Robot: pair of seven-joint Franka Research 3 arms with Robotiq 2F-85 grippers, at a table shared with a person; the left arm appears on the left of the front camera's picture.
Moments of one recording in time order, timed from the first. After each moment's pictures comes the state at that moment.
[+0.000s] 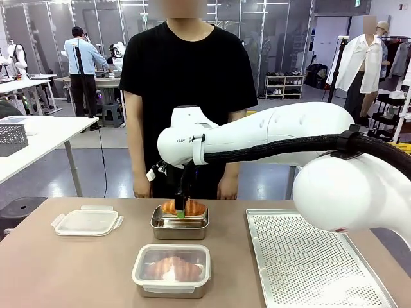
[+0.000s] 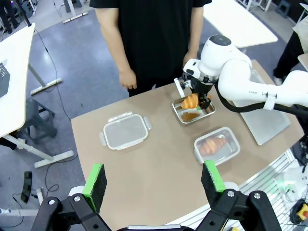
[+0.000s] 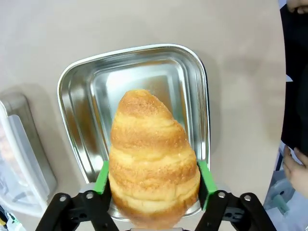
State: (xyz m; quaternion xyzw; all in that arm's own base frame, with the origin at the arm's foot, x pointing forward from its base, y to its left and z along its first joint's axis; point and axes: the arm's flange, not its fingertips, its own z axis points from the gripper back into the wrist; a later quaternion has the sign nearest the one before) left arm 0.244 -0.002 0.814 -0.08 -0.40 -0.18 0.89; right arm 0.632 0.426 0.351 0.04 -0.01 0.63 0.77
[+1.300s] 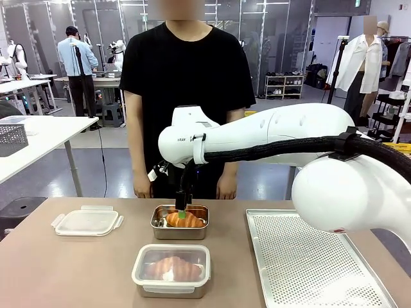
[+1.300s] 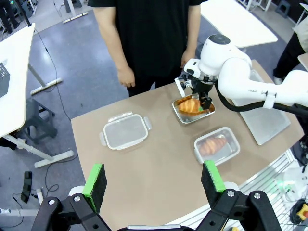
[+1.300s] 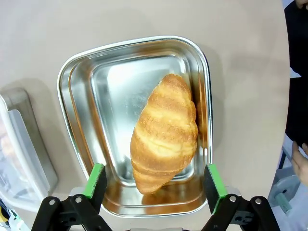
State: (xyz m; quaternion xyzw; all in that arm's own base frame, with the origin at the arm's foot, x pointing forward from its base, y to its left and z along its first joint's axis) left arm 0.244 -0.002 0.814 -0.08 -0.40 -0.18 0.89; right arm 0.633 0.423 0.350 0.04 0.00 0.63 0.77
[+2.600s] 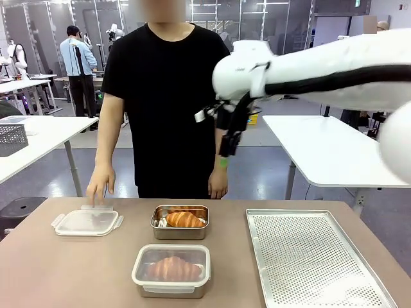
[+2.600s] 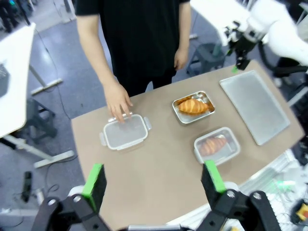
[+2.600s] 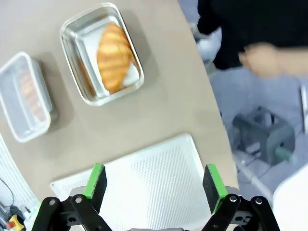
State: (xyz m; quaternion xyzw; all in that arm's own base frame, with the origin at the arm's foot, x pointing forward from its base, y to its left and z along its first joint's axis) left arm 0.244 -0.001 0.814 -0.08 -0.40 -0.18 0.89; right arm 0.639 0.246 0.525 0.05 -0.08 0.53 0.84
